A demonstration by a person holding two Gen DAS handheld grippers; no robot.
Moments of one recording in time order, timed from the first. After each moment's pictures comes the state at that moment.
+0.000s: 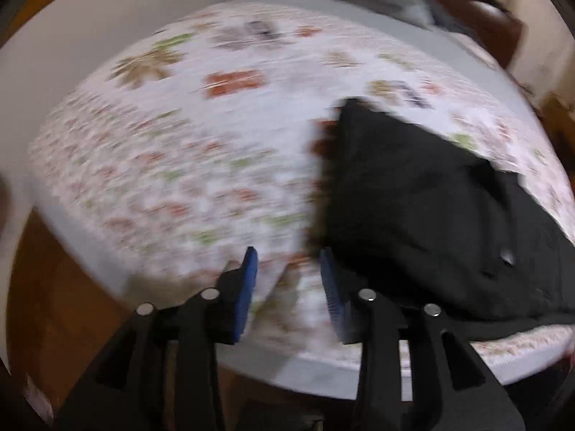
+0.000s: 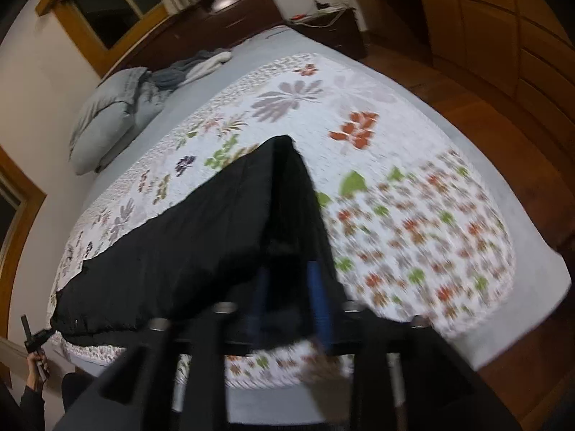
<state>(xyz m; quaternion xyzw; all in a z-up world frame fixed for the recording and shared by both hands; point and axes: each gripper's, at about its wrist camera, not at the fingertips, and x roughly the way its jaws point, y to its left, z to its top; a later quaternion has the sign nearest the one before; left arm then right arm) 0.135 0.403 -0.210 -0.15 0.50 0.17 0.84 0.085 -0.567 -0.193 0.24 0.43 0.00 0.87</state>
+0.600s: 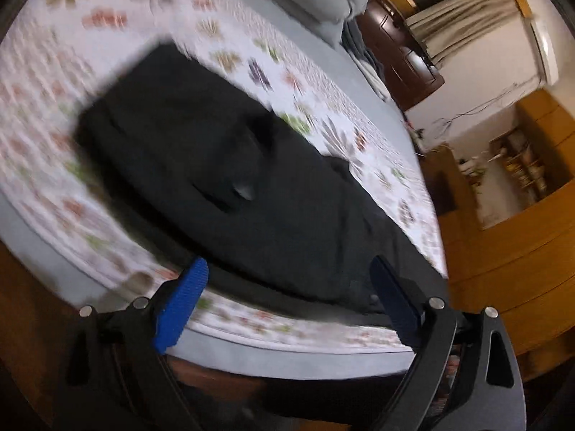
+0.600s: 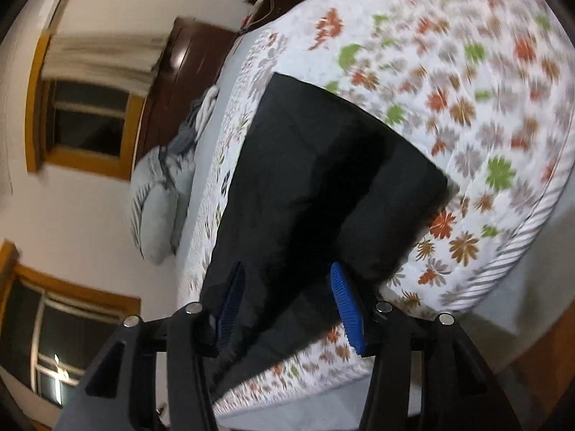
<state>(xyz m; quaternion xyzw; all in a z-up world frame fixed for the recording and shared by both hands) 0.121 0.274 -0.208 -0.38 0.43 -0.07 0.81 0.081 -0.528 -0.289 0.55 0.35 0.06 0.75</state>
